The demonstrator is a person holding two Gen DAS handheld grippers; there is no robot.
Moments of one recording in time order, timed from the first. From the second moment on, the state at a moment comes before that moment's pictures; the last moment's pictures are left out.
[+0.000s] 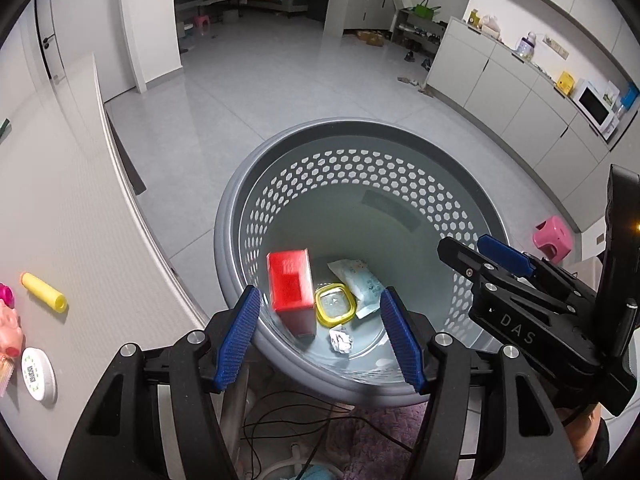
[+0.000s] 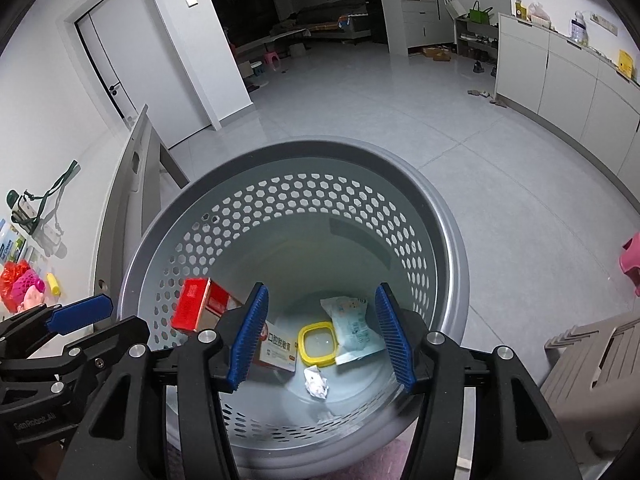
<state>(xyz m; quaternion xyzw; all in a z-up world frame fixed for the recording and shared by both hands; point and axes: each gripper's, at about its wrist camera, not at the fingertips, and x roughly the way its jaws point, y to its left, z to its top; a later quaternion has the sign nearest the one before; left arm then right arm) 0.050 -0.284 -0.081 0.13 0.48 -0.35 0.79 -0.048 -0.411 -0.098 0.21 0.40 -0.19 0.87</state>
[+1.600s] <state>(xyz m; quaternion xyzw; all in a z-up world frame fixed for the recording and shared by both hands) 0.090 -0.117 0.022 0.06 0.38 -0.24 0.89 0.019 -0.325 -0.015 0.15 0.35 -0.11 0.92</state>
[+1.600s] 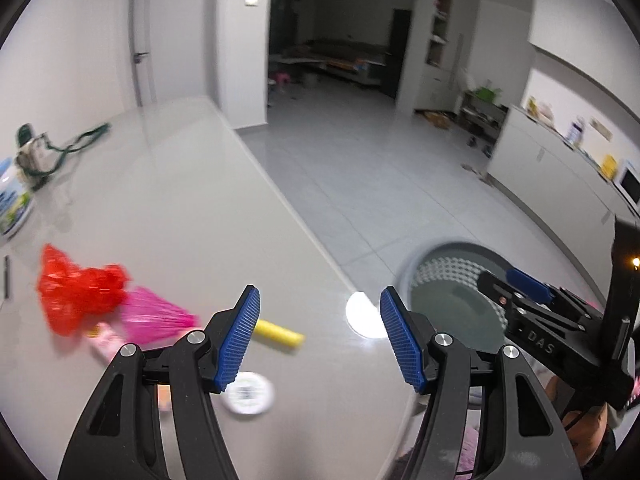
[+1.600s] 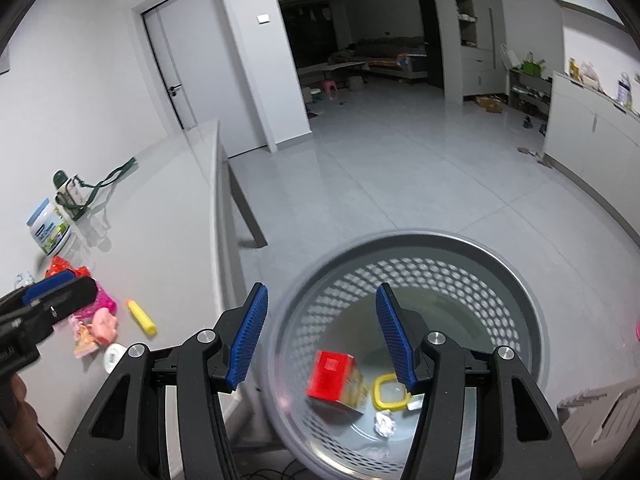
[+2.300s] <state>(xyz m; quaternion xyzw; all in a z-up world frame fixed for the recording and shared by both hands) 0.055 0.023 0.040 0.04 0.35 -0.10 0.93 0.011 -0.209 0.004 0.10 0.35 -0.02 0.93</state>
